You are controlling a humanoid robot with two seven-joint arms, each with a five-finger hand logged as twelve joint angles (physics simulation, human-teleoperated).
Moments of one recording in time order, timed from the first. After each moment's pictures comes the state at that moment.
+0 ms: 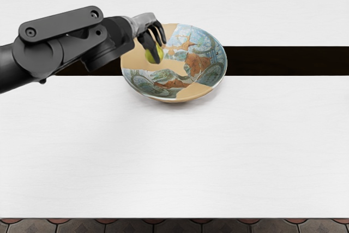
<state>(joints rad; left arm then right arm) -1.40 0.24 -0.13 -1.09 0.76 0.10 0.61 0.12 0.00 0.07 0.12 0.09 0.03 -0.46</state>
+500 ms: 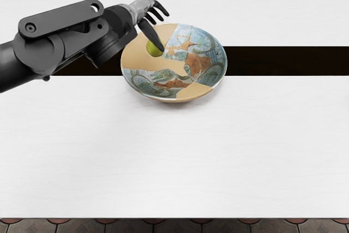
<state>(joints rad) -1.40 0.22 -0.19 -1.08 0.77 0.23 0.61 0.12 0.00 0.07 0.12 0.09 0.03 -0.46</state>
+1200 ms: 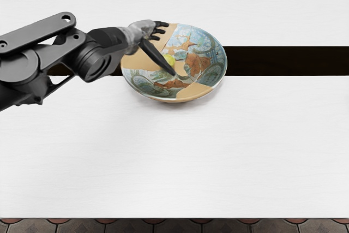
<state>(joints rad) -1.20 0.31 -0.42 -1.25 0.59 0.22 0.61 0.13 0.00 0.07 0.12 0.09 0.03 -0.46</state>
